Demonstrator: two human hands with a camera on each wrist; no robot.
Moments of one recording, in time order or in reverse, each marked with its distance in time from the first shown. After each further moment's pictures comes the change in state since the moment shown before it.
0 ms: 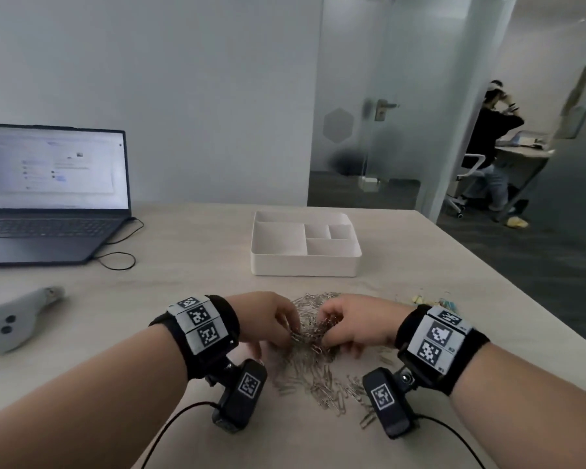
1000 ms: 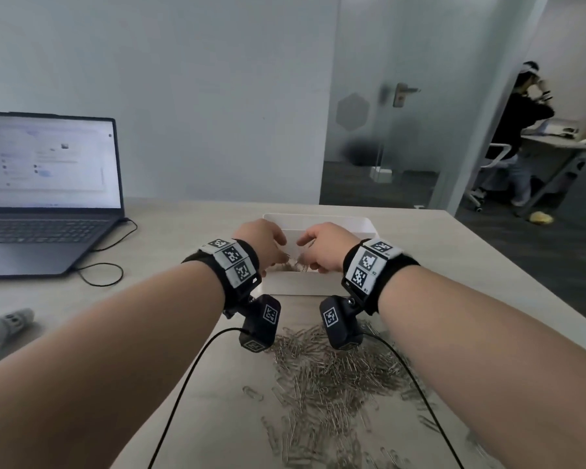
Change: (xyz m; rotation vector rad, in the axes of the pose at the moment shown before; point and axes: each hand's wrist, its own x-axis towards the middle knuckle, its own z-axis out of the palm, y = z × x) left_hand 0.113 -0.020 -0.114 -0.020 0.532 -0.146; right_hand 0.153 -0.060 -0.076 -0.004 0.380 -0.018
